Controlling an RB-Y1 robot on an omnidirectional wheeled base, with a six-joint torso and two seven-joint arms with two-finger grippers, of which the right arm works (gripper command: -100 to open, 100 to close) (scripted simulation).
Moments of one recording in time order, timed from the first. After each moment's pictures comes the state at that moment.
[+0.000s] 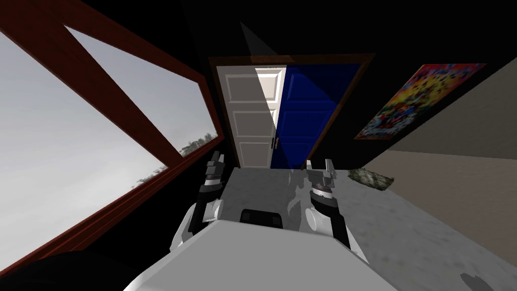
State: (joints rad) arm 0.46 -0.09 0.00 -2.08 -0.11 -0.64 -0.21
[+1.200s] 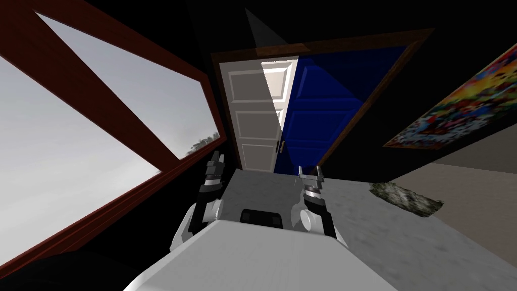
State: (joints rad) arm 0.40 -0.15 0.07 -1.82 -0.29 -0.70 -0.44
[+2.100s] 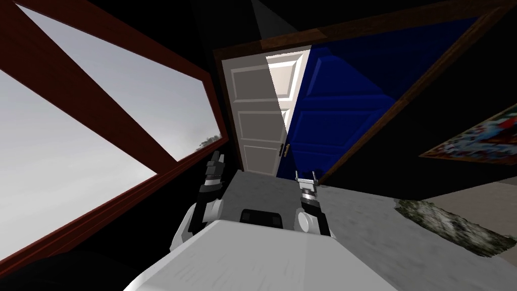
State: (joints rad) arm 0.36 -0.19 0.13 -1.63 -0.44 -0.74 -0.63
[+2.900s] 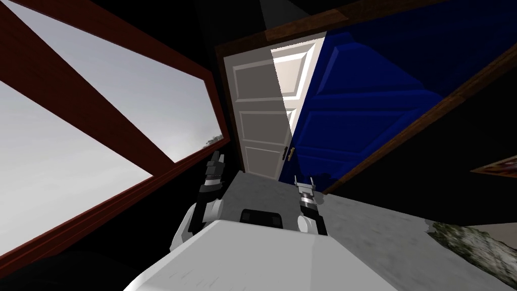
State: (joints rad) arm 0.32 -0.23 0.18 -1.44 -0.56 -0.78 -0.80
